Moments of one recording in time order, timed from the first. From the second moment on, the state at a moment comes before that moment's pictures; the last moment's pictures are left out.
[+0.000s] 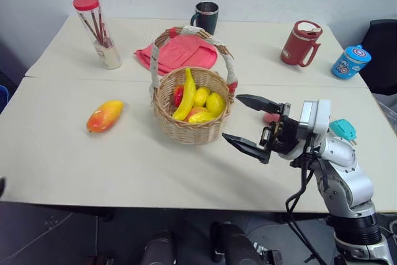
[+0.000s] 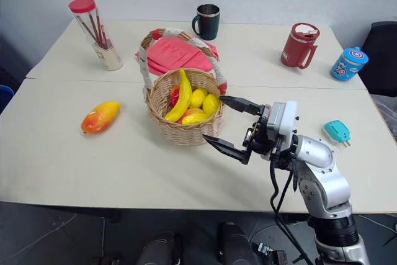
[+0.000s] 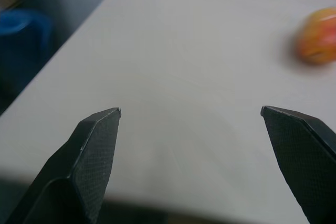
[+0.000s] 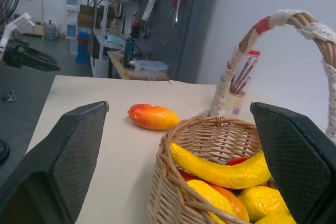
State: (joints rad) left arm 0.37 0.62 1.13 0.14 -0.58 0.39 -0.76; right arm -0.29 -0.50 -0.04 -0.39 0.62 0.14 0.94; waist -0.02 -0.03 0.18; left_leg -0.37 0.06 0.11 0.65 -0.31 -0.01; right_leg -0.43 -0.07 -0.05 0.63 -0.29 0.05
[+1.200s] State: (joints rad) left arm -0.41 0.88 0.27 0.33 -0.41 0.44 -1.03; right arm -0.22 -0.59 -0.12 -0.37 0.58 0.14 0.99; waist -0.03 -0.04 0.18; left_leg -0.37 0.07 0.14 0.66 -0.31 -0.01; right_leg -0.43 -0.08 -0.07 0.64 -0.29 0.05
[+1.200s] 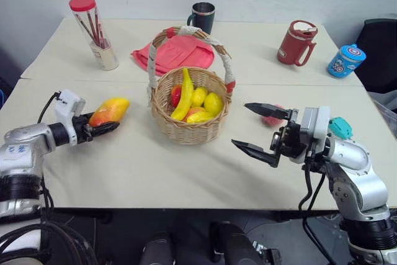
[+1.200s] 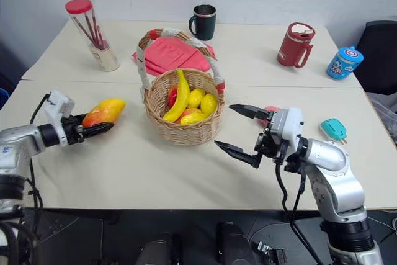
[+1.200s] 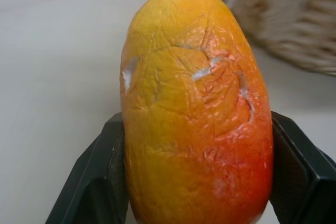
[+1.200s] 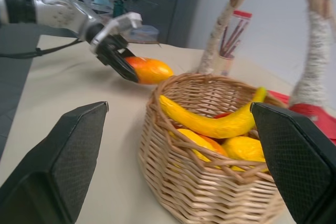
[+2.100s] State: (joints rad) left arm -0.62 0.69 0.12 -0.11 -0.56 0.61 -0.94; right arm 0.19 -0.60 -0.52 -0.19 0.57 -0.06 0.95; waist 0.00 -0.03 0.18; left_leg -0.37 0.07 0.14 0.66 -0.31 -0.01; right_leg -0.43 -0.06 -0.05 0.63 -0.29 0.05
